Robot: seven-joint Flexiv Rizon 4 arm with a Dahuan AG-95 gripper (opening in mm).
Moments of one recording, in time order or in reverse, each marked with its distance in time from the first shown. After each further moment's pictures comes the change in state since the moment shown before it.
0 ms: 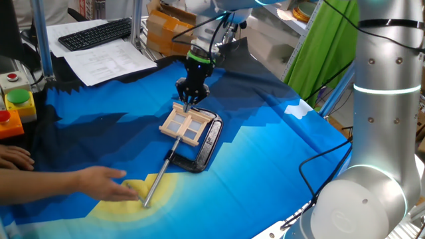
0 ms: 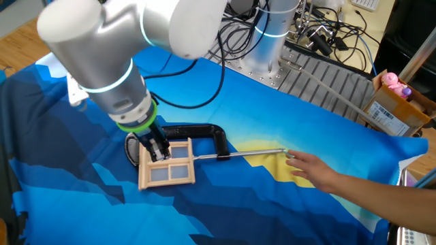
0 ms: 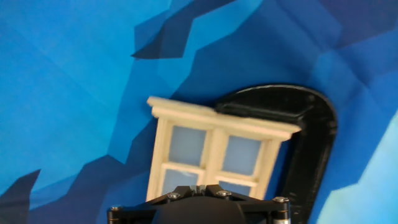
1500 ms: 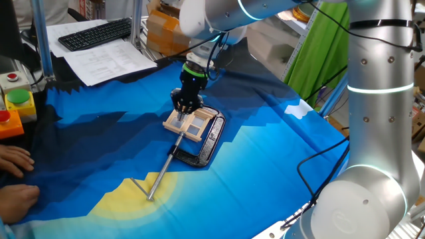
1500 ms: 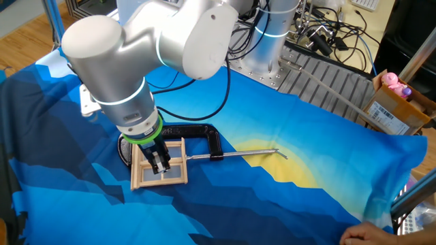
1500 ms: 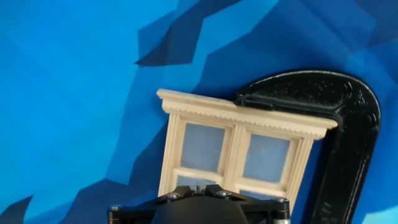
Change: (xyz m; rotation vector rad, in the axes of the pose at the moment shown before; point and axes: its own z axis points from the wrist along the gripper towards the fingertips) arm -0.016 0.007 0.039 -0.044 -0.066 0.023
